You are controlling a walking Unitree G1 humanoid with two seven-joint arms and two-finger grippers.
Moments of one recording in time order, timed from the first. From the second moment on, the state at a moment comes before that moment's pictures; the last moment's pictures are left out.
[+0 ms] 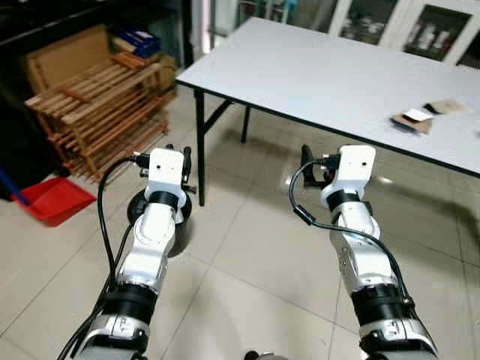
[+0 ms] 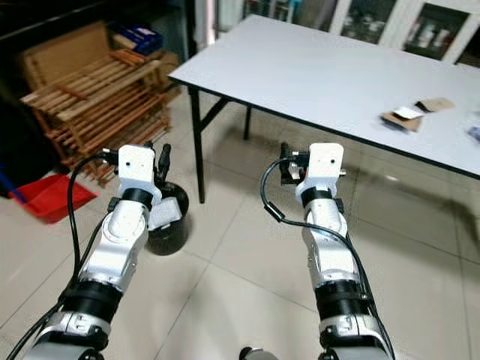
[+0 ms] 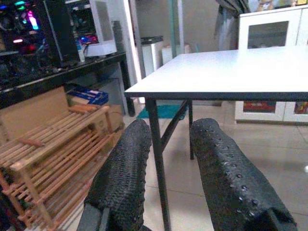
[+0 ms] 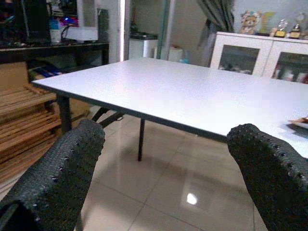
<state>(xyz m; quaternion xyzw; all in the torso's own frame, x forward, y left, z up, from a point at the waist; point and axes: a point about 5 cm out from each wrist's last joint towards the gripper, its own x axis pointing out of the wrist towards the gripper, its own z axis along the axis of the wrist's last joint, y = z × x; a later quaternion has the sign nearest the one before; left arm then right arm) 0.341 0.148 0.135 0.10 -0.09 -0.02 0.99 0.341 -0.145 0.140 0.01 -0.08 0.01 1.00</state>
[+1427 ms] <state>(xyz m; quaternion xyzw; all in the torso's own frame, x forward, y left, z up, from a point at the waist) 0.342 0.152 0.139 0.09 -0.09 -0.01 0.99 0.338 -0.133 0.138 0.01 -0.07 0.03 1.00</state>
